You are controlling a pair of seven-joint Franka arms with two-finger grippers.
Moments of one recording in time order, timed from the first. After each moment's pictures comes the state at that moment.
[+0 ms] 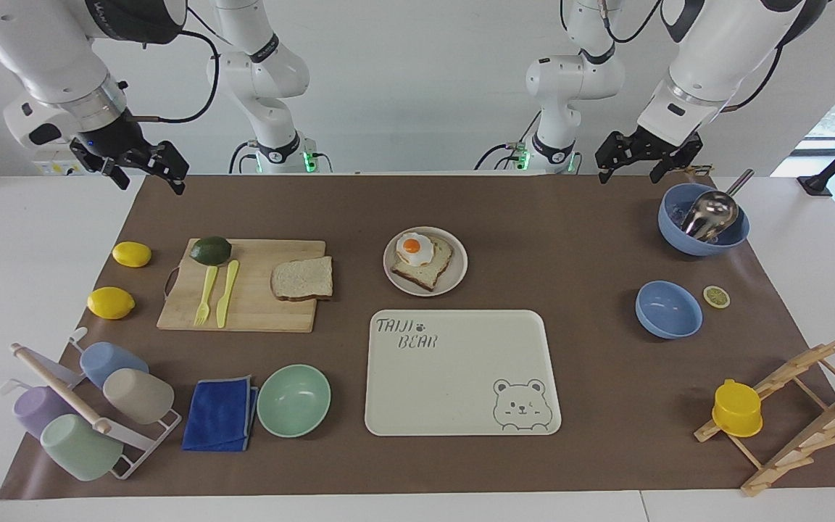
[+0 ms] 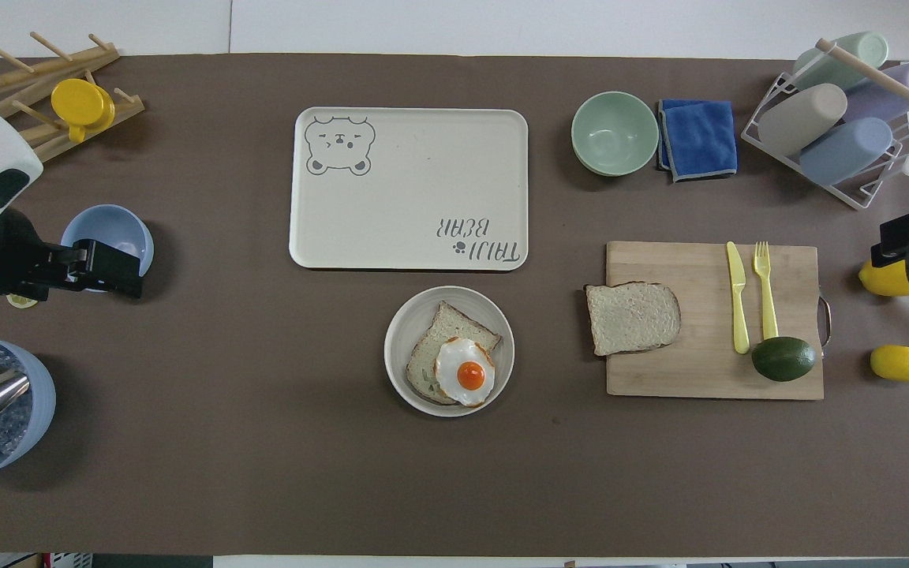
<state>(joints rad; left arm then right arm) -0.07 -0.05 -0.12 -1.60 -0.05 1.43 -0.13 -0.04 0.01 -0.04 -1.53 -0.02 1.43 0.05</state>
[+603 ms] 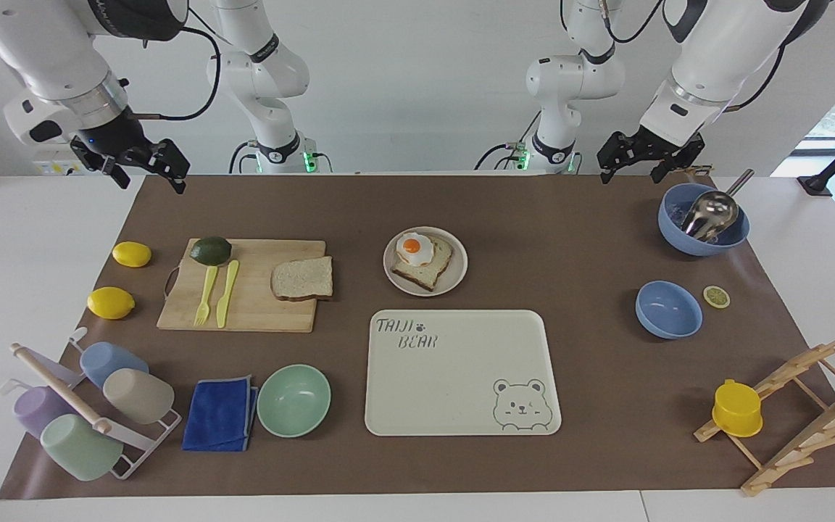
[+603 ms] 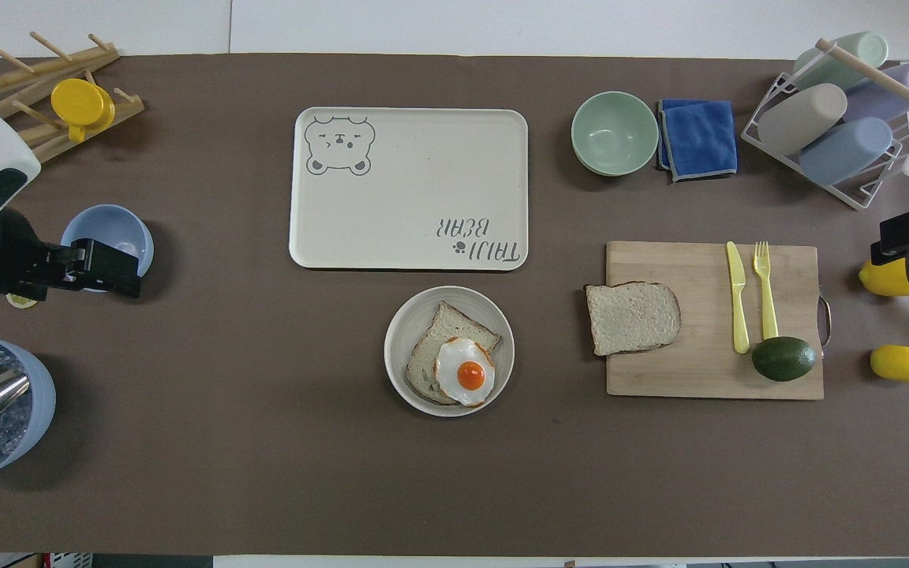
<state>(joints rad) -0.06 -0.05 -0.12 -1.60 -0.05 1.43 -0.13 -0.04 0.01 -0.04 -1.53 -0.01 1.43 0.05</state>
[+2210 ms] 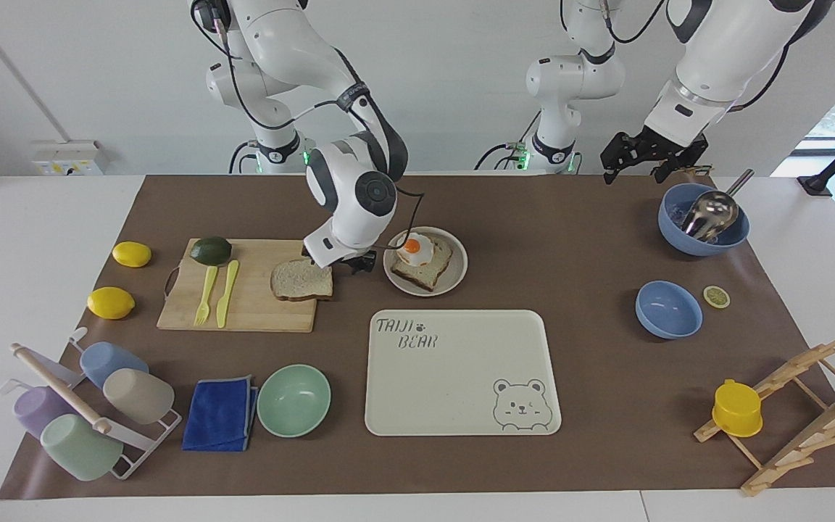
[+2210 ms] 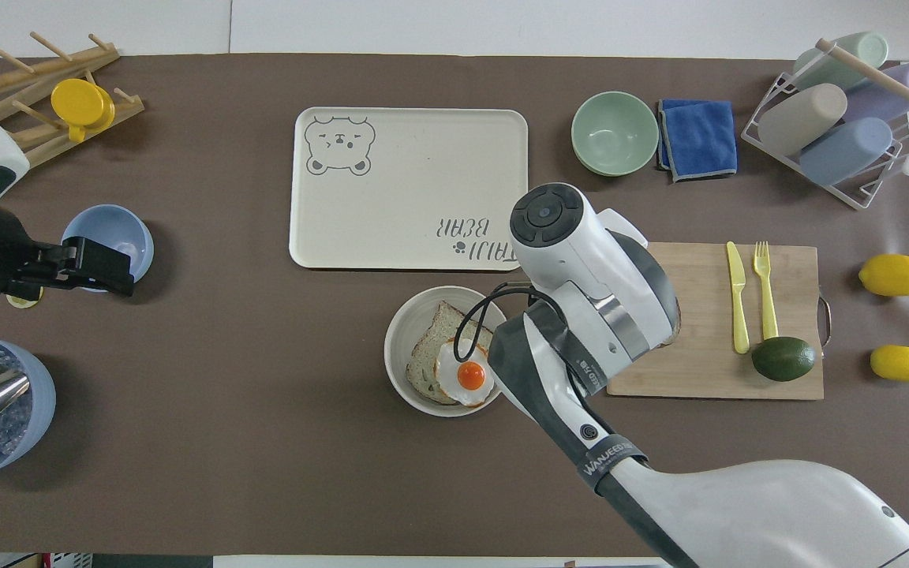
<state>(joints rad) -0.05 -0.05 -0.12 -1.60 -0.05 1.43 -0.13 0.45 0.32 0.03 -1.85 -0.21 1.79 0.69</state>
